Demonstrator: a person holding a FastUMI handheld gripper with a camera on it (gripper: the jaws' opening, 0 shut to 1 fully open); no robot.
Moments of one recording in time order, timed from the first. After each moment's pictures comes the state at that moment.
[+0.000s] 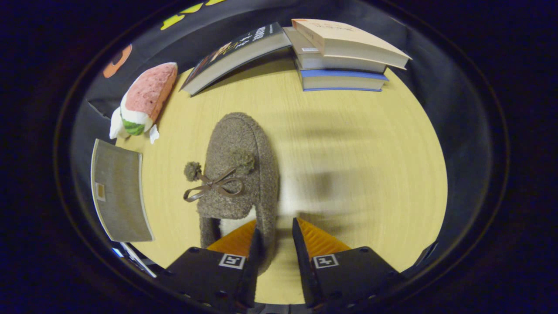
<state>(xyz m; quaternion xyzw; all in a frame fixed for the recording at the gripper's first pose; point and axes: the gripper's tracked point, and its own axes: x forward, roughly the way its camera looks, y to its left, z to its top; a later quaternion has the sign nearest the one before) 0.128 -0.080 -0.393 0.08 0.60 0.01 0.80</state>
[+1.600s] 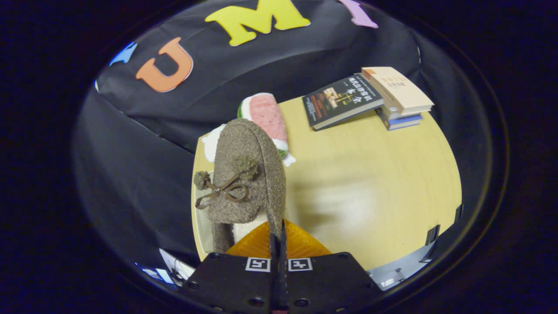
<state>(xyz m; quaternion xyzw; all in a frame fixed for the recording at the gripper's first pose) 0.092 0.216 -0.172 0.15 0.52 0.07 0.84</state>
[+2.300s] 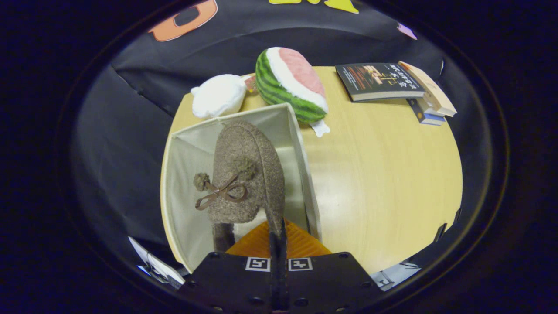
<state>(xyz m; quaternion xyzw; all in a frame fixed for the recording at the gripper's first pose) 0.107 0.298 -0.311 0.04 0.58 0.00 0.81</state>
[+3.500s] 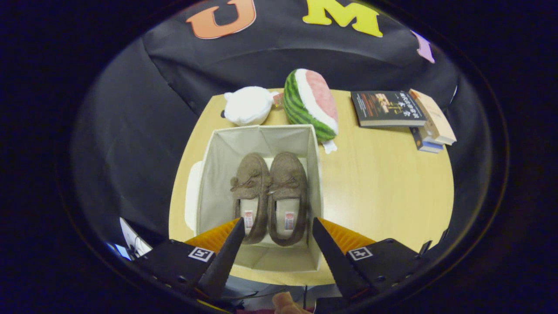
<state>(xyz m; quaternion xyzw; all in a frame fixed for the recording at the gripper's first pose) 0.067 0.310 -0.219 -0.01 0.51 0.08 0.86</state>
